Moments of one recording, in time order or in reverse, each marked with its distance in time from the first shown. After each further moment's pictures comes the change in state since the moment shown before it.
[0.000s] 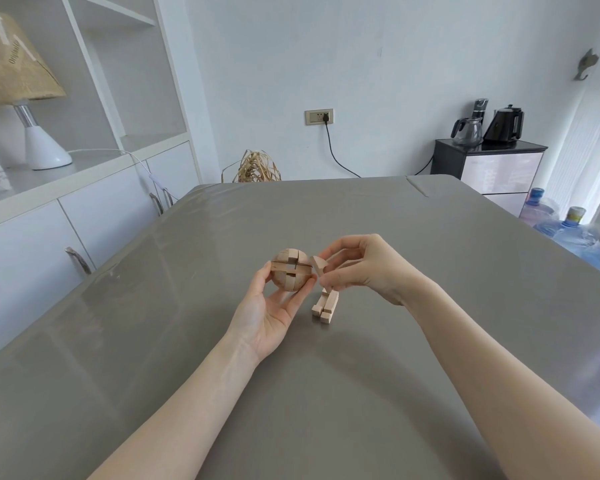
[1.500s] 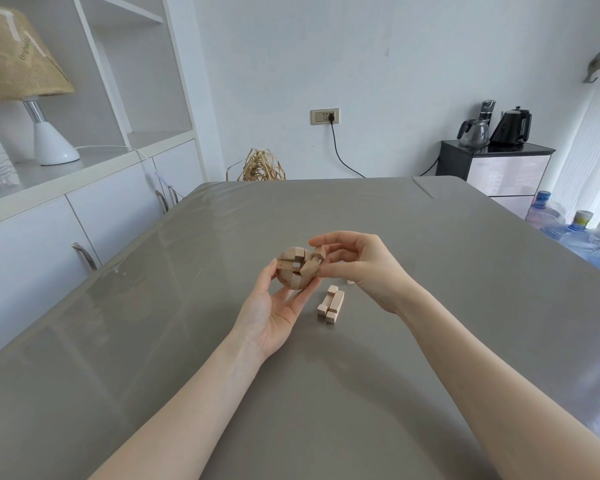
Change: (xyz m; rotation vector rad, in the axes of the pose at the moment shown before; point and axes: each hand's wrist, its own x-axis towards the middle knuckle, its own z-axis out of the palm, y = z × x) left_hand 0.001 0.001 -0.001 0.021 0.031 0.014; right_hand 0.000 -0.001 0.019 0.021 0.083 -0.150
